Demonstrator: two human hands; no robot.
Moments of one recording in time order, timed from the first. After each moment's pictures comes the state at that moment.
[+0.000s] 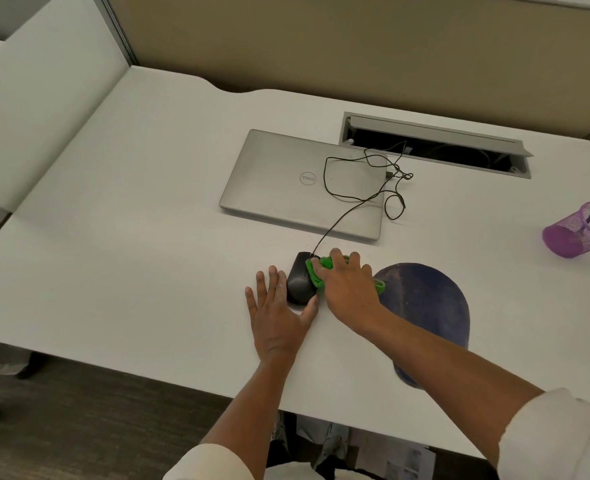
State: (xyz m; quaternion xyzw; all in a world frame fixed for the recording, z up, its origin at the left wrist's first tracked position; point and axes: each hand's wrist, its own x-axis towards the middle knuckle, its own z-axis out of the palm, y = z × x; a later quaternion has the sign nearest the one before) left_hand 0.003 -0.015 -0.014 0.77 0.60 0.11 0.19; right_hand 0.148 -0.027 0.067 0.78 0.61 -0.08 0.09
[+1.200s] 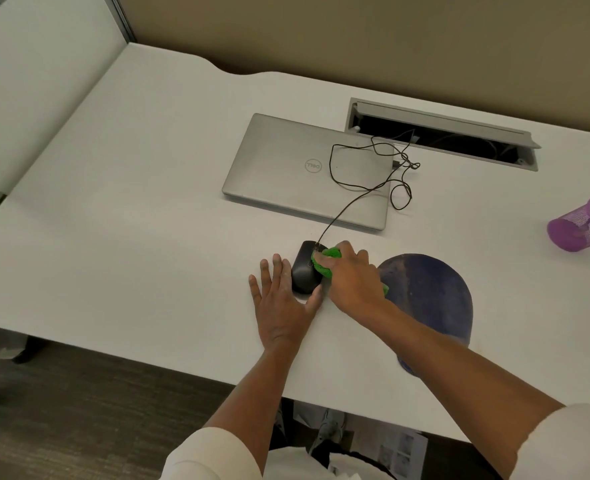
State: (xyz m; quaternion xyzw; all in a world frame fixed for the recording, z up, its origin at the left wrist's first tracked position) left_hand 0.003 -0.015 -0.017 0.77 0.60 0.12 0.20; right_hand 0.139 -0.033 0.064 0.82 0.55 -0.17 -0.02
